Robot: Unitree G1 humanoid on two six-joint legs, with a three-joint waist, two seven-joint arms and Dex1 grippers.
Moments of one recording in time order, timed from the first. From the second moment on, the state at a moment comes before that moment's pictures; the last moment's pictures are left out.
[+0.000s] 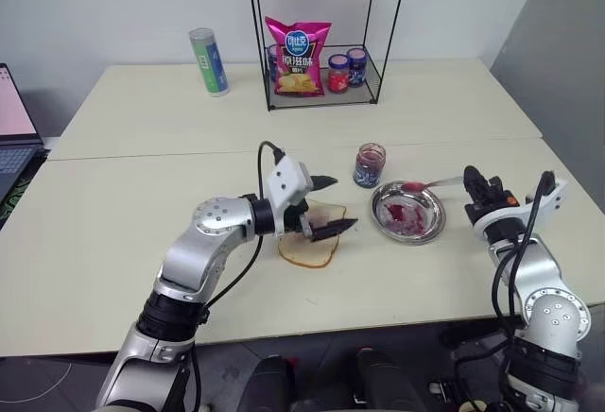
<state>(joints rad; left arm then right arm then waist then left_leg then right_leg) -0.49 0.41 -0.11 -0.18 -0.36 0.52 -0.86 -0.27 -0.23 -0.44 -0.35 1.24 0.61 -0.27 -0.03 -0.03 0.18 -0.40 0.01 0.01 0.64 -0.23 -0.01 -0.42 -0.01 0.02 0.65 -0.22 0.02</state>
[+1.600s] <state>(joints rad) -0.49 0.48 -0.05 -0.21 -0.35 0.54 -0.75 -0.80 -0.29 0.09 0.33 0.18 0.40 0.31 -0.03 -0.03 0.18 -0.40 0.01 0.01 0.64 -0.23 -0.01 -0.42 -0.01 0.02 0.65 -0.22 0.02</state>
